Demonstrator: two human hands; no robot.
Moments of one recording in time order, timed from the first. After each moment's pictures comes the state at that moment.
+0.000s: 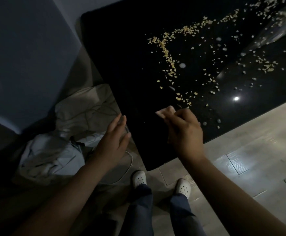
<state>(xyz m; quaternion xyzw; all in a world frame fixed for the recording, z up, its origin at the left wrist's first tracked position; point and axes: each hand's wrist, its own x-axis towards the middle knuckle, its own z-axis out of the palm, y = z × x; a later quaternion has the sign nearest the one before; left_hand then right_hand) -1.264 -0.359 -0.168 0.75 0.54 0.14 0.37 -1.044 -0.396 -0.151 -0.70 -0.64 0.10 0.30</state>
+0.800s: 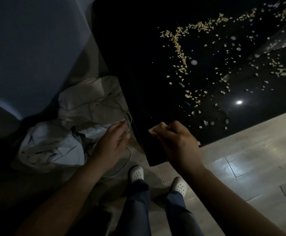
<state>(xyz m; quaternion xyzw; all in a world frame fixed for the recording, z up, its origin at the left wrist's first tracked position) -1.278 -0.379 -0.172 0.69 0.59 0.17 0.39 -1.064 -0.423 -0.154 -0.64 -0.71 0.16 0.24</state>
